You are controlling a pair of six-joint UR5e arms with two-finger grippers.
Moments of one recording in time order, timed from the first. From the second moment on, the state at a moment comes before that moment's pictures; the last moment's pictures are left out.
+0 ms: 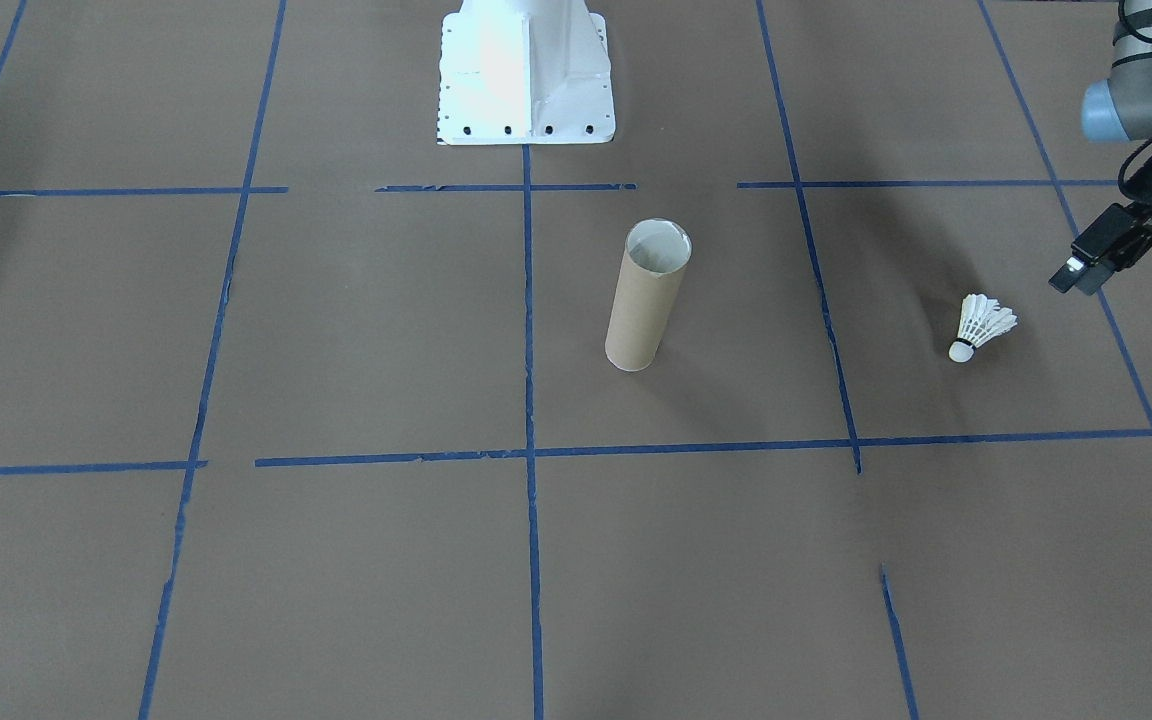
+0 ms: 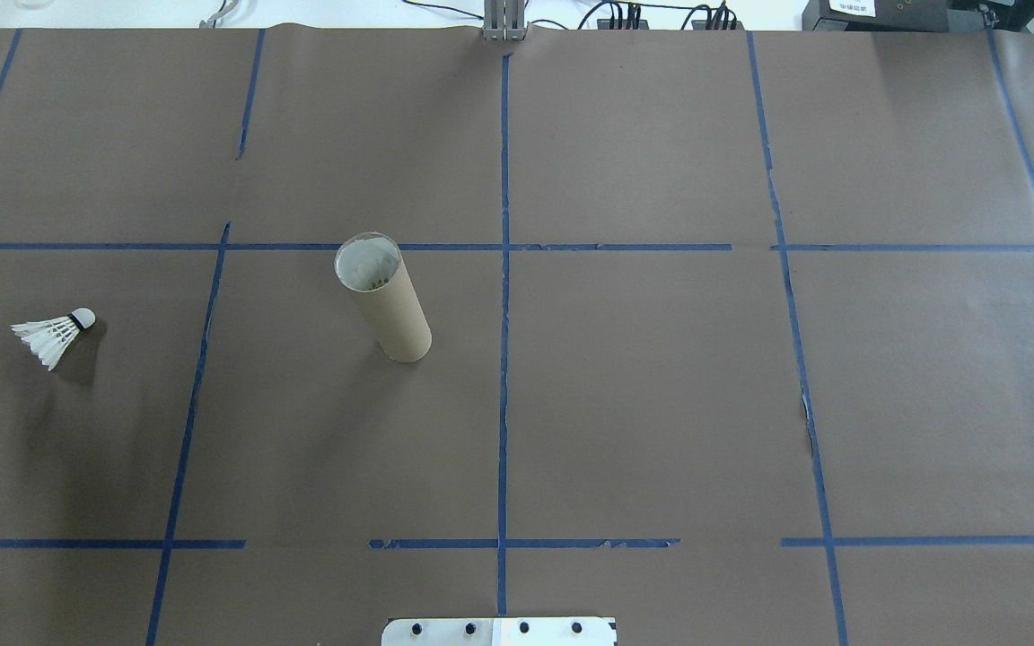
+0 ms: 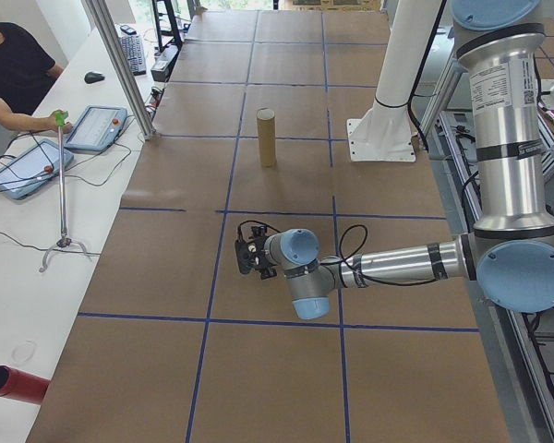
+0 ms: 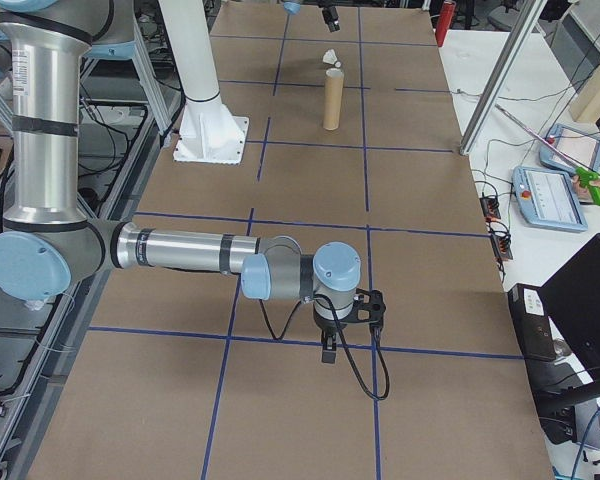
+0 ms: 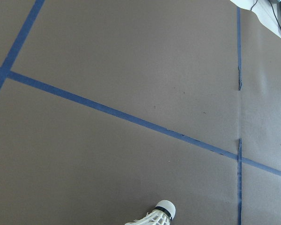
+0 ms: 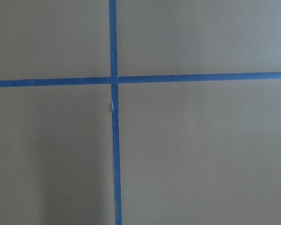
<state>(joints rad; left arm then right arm) -1.06 -1.39 -1.46 -3.10 -2.13 -1.55 1.56 -1.66 1.63 -1.49 2.30 0.08</state>
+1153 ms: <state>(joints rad) -0.85 -1.46 -1.40 -3.13 -1.88 -1.75 1.56 -1.66 1.63 -1.49 2.30 0.08</state>
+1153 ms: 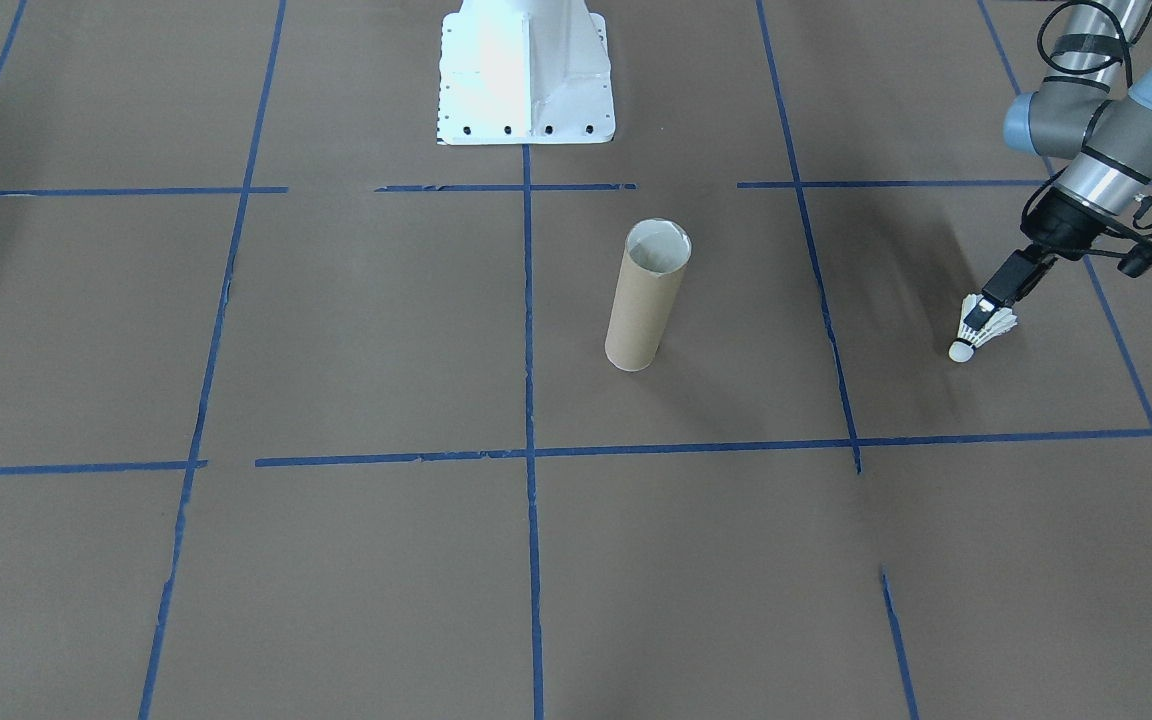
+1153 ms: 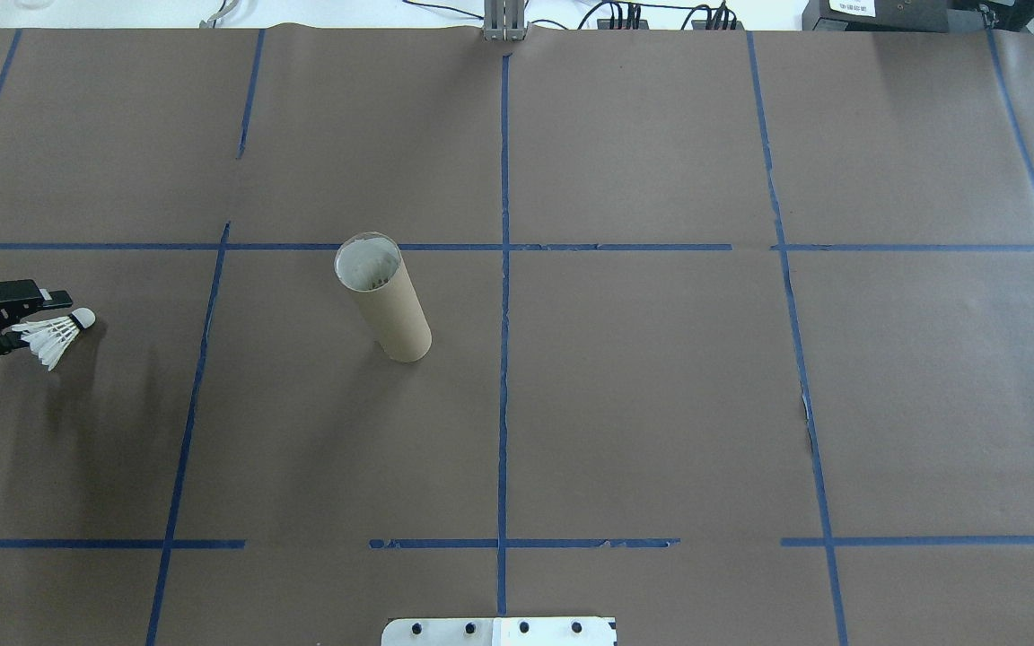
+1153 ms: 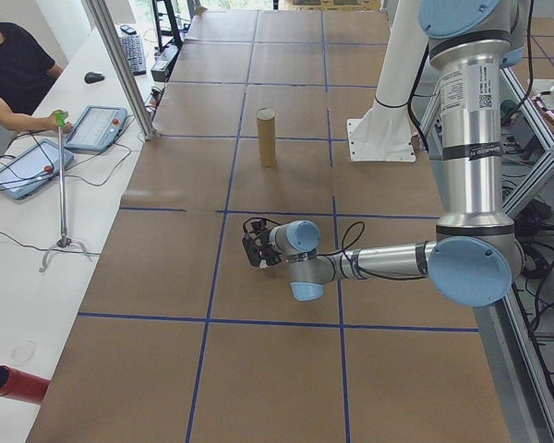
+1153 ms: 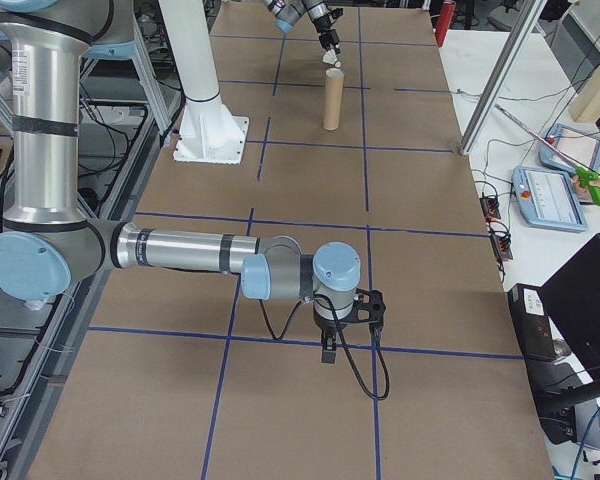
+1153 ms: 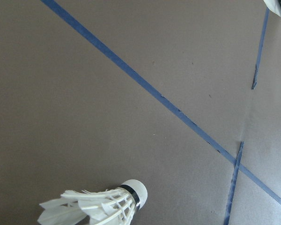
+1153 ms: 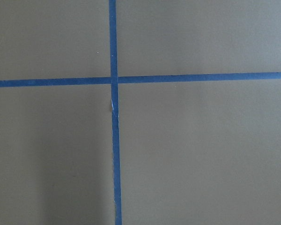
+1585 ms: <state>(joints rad) -0.85 -1.47 -1.40 -3.14 -1.86 -1.74 1.56 -1.66 1.63 -1.49 2.30 0.08</state>
